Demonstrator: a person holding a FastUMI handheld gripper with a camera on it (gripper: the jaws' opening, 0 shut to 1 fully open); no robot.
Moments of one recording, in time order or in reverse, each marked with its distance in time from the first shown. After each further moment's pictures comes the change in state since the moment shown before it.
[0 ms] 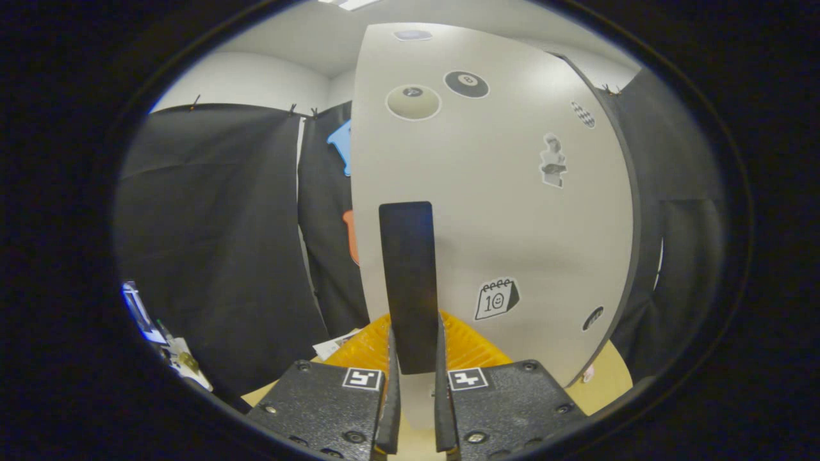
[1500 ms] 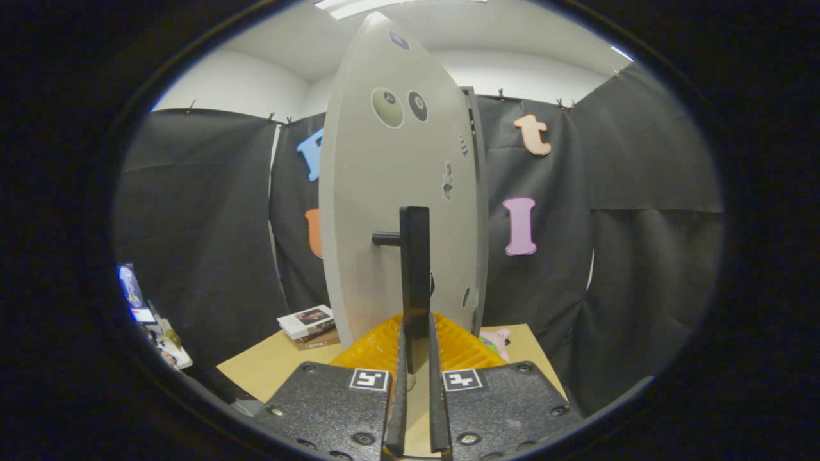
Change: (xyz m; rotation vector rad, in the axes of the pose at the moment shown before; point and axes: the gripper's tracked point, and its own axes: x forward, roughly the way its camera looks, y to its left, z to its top) arm -0.097 -0.088 0.001 -0.028 -0.011 -0.178
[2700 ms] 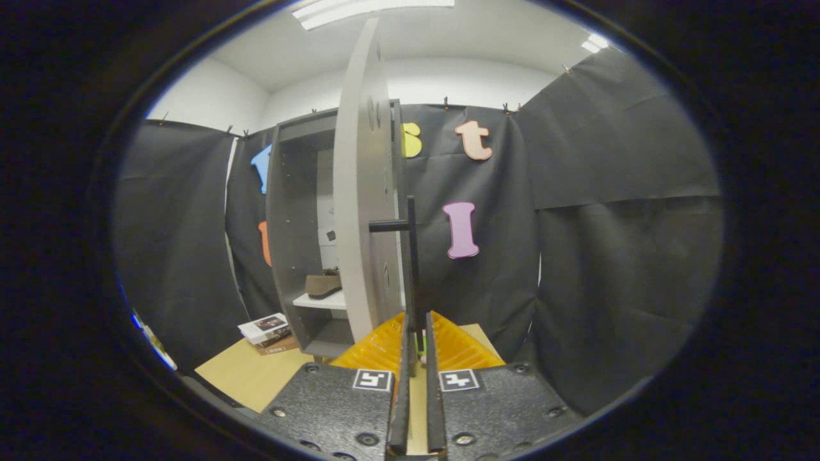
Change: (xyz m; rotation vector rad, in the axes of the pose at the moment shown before) arm -0.008 -0.041 -0.003 0.079 -0.054 -0.152
